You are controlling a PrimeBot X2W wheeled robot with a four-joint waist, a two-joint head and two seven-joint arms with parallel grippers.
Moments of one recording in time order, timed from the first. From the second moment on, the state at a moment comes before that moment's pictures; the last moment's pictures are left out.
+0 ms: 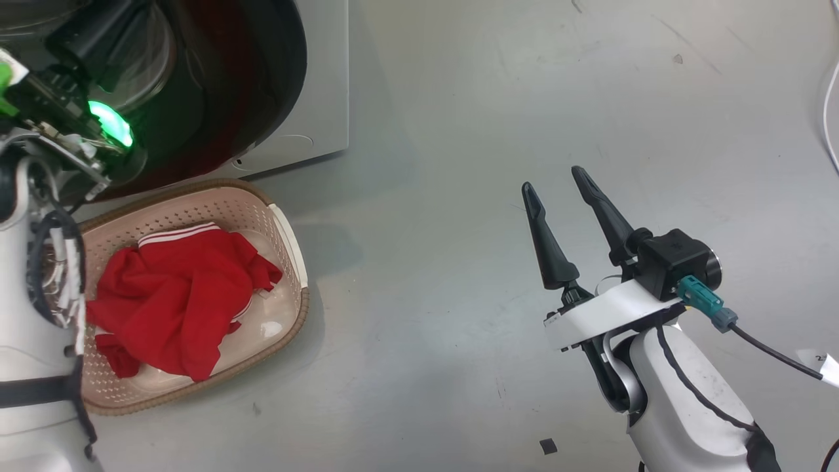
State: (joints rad) left arm -0.82 0.16 0.03 0.29 -1.82 0.04 0.72; right arm -0.32 -0.06 0.38 0.21 0.34 0.01 -0.26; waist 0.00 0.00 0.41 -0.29
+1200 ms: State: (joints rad) left arm -0.45 0.07 0.11 0.34 -1.78 -0.12 0.62; right arm -0.23 -0.06 0.32 0.27 0.30 -0.01 -0.26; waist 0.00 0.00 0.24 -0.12
